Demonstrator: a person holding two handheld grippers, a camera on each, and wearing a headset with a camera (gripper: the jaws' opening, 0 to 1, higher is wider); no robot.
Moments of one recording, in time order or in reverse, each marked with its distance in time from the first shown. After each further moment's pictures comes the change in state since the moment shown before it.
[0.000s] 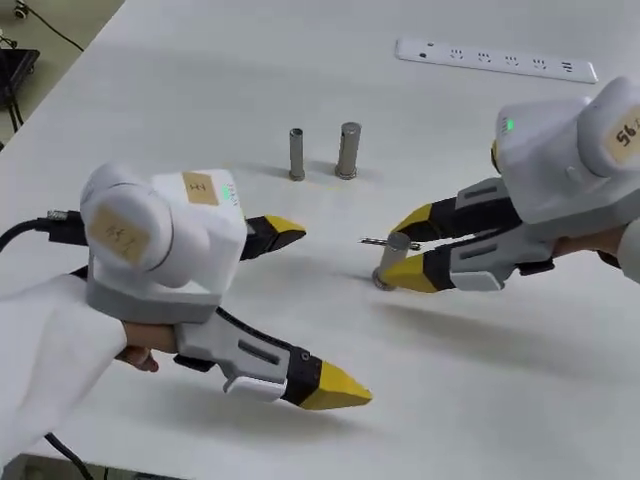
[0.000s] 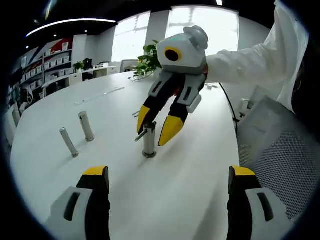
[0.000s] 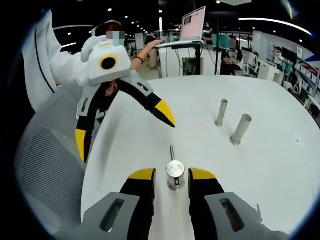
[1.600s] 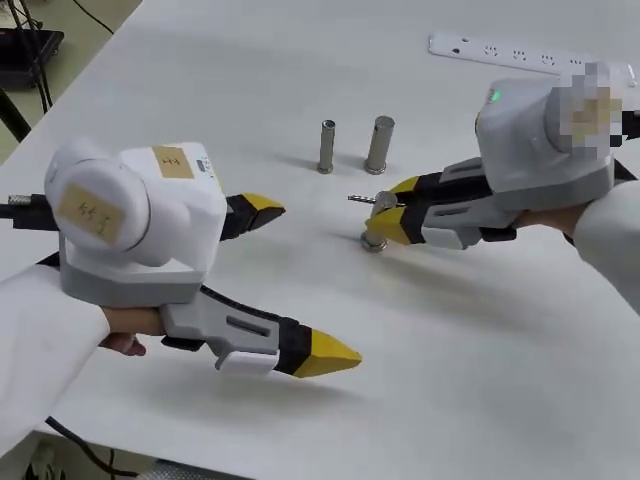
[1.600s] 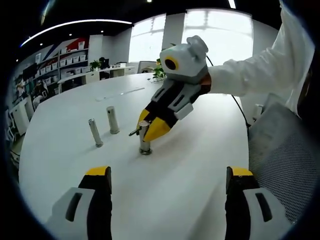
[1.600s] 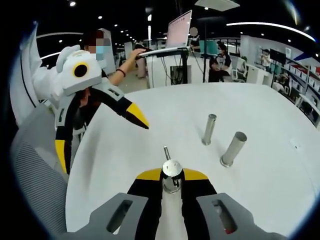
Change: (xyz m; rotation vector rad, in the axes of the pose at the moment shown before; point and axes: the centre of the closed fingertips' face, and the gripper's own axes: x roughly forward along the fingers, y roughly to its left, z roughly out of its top) left arm -0.028 0.028 -0.006 -0.064 -0.023 0.125; right arm 0.034 -0.038 0.031 0.040 -0.084 -0.095
